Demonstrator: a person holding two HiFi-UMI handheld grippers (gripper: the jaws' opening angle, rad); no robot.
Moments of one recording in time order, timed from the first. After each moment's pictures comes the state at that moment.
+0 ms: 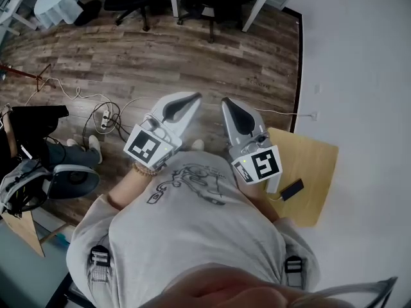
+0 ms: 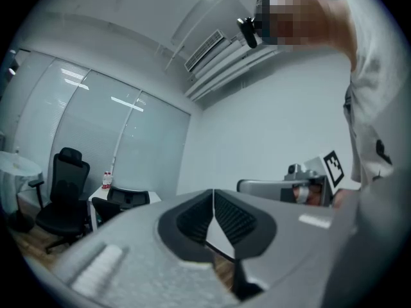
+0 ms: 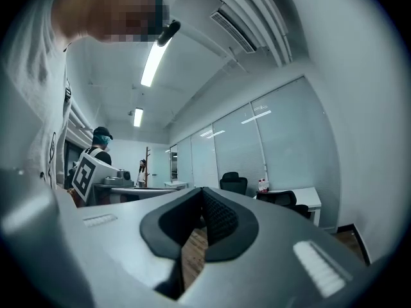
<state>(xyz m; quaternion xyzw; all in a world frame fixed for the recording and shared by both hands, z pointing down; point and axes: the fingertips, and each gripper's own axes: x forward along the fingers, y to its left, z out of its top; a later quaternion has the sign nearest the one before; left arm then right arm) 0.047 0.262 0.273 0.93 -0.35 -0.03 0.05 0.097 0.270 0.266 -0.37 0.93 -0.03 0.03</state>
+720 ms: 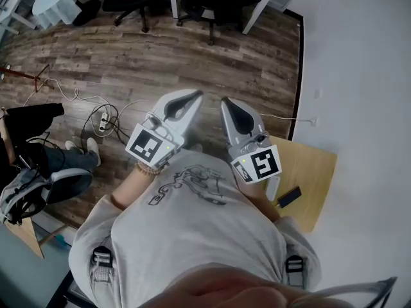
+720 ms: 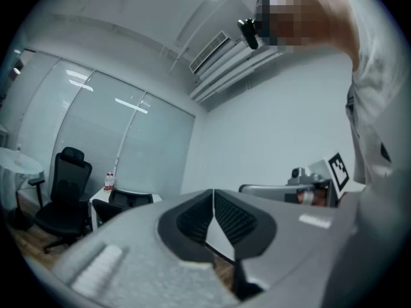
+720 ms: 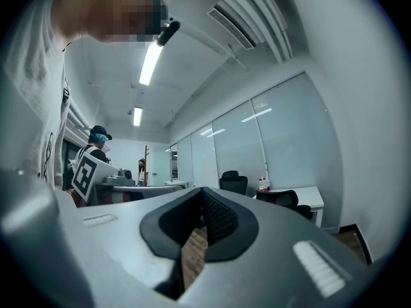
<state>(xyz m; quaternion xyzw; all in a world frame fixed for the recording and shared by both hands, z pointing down) 0.045 0.193 0.282 0.92 -0.37 -0.03 0.06 0.094 0.206 0.277 -0.37 0.93 -0.04 0.02</state>
